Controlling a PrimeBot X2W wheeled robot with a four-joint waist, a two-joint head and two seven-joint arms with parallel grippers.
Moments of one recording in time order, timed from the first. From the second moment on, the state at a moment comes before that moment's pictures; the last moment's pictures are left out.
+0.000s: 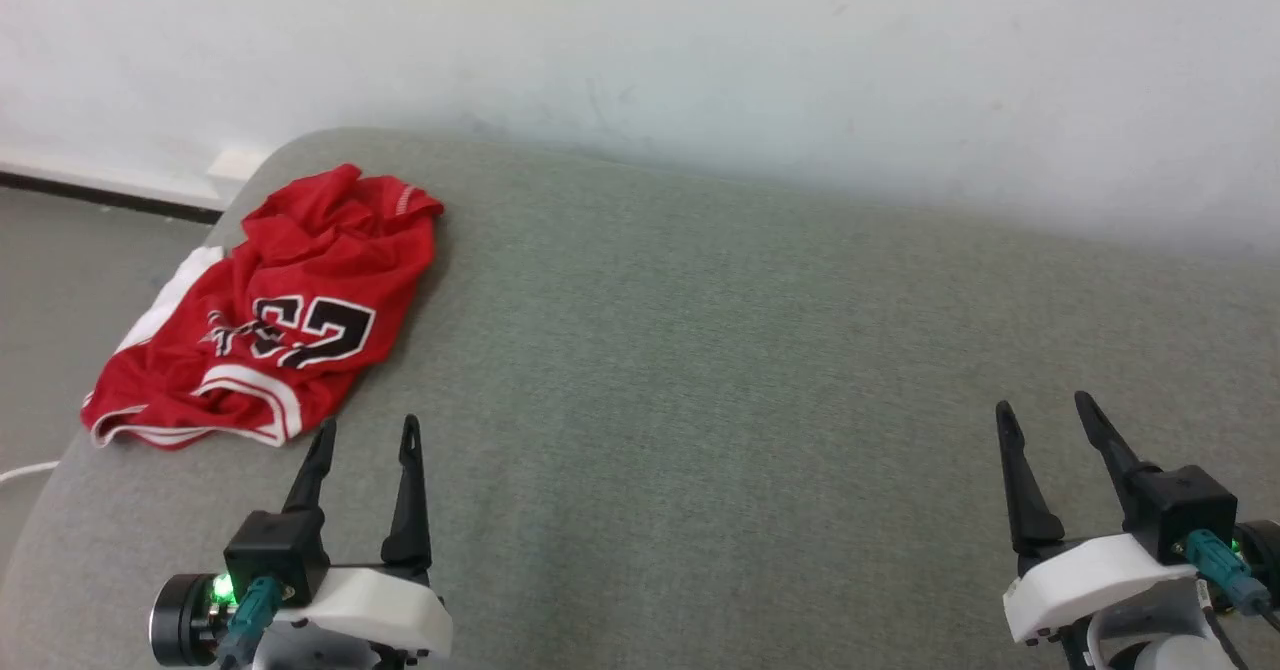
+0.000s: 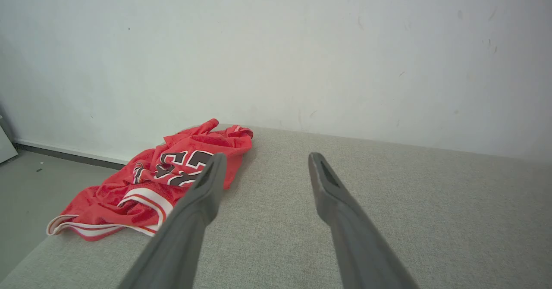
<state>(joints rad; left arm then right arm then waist) 0.04 0.05 0.01 0.01 -0.06 0.00 -0.15 0.01 -0.05 -0.07 0.10 0.01 0.13 -0.15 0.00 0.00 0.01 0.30</state>
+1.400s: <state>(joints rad) 0.08 0.05 0.01 0.03 -0.14 0.02 -0.24 -0.02 -0.05 -0.06 0.18 -0.04 0.13 -0.24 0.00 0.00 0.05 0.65</state>
